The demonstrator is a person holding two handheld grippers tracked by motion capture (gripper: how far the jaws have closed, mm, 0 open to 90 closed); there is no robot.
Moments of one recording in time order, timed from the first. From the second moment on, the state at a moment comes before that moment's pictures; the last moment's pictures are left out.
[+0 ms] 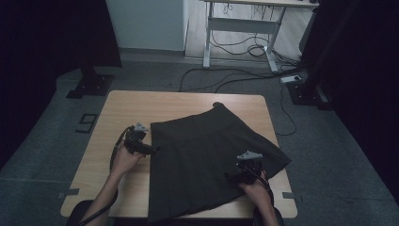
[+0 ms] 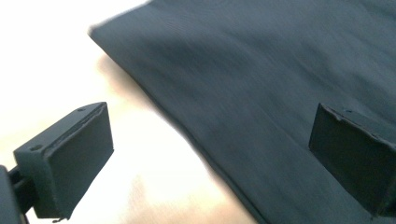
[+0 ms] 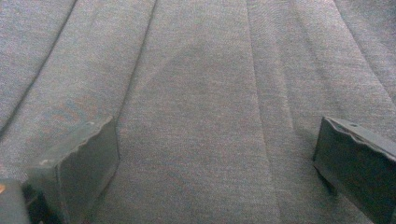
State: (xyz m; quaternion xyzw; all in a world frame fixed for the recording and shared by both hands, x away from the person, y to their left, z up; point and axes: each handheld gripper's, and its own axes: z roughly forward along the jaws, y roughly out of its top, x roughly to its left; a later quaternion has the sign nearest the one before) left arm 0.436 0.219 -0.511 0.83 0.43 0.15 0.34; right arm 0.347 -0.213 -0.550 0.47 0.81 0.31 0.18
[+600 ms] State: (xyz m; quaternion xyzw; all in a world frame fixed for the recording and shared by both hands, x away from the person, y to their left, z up) left arm 0.509 0.215 -0.543 0.80 0.48 0.18 0.30; right arm 0.348 -0.213 -0.550 0.46 0.81 0.32 0.18
